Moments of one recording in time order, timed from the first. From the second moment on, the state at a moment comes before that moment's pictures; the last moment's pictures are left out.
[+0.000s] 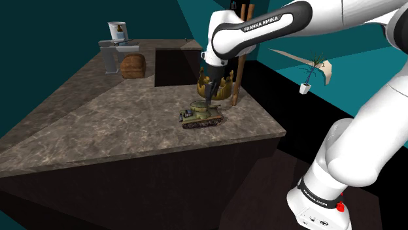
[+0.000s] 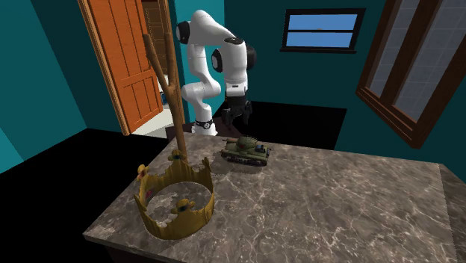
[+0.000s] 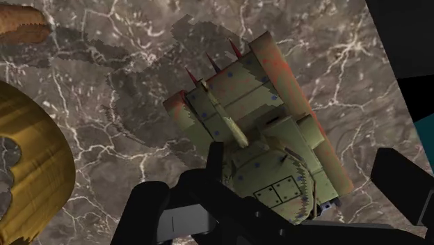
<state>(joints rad) 0.04 -0.19 -0.03 -2.19 0.04 2.03 -0.31</state>
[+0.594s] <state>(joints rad) 0.04 -0.09 -0.03 -2.19 0.03 2.15 -0.33</state>
